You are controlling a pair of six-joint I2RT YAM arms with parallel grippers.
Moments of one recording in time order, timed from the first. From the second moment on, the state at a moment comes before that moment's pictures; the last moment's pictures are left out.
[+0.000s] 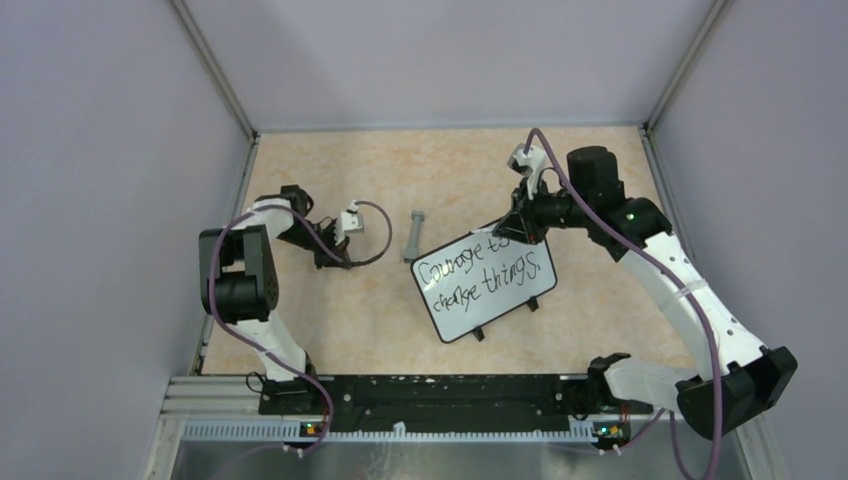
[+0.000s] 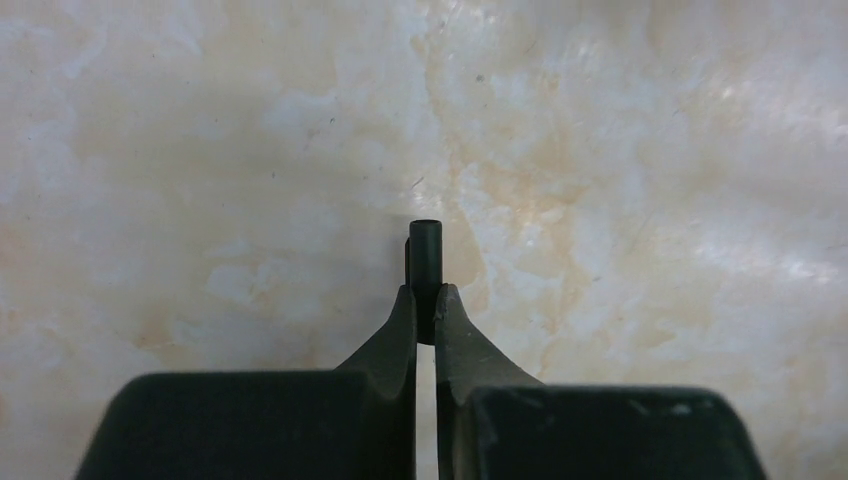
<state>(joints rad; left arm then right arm) 0.09 1.81 1.13 -0.88 0.74 1.42 0.43 1.16 1.24 -0.70 -0.64 -0.15</state>
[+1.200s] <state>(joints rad) -0.40 1.22 1.39 -0.86 0.97 0.68 0.43 1.19 1.25 -0.39 -1.03 0.25</state>
